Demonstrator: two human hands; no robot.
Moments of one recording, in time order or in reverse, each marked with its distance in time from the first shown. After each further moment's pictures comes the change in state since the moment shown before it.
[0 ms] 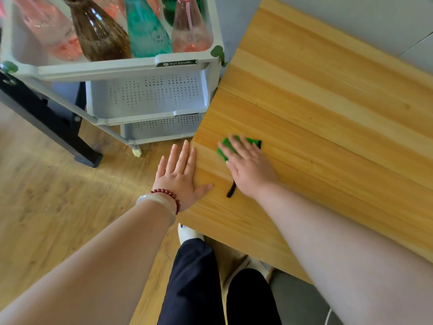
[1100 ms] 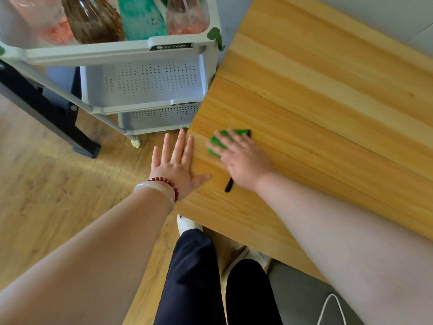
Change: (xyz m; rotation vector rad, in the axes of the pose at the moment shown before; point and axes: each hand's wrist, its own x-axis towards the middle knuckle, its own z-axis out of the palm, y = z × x) left_hand 0.001 0.006 0.001 0.042 -0.056 -0.062; right_hand -0.002 0.004 0.003 -0.091 -0.012 -0.172
